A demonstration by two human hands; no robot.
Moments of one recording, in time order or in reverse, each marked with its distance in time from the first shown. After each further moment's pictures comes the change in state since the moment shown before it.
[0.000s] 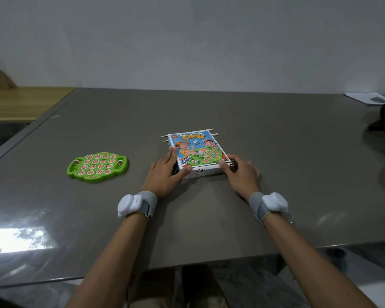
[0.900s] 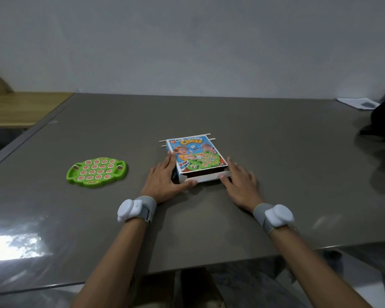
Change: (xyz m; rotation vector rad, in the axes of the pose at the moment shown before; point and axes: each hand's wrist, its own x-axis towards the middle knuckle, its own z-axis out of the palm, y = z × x) left_hand -0.005 0.003 -0.005 -0.005 -0.037 0.013; right_hand -0.014 0.010 -0.007 -0.190 -0.221 -0.097
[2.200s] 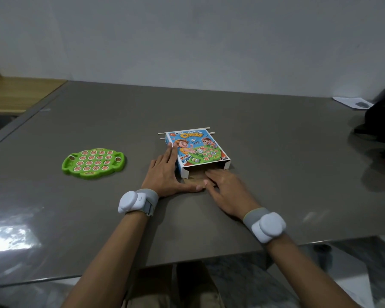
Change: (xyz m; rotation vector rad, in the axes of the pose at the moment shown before) left_hand 0.001 -0.001 0.005 0.083 -0.006 0.021; right_hand -0.036 -0.047 -0.002 -0.185 -0.023 -0.283
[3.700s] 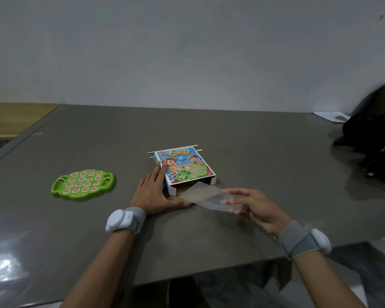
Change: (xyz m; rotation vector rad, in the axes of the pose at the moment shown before) left_hand 0.000 0.000 -0.003 -0.032 0.011 -0.015; right_hand -0.041 0.055 -0.057 1.370 -0.127 0.537
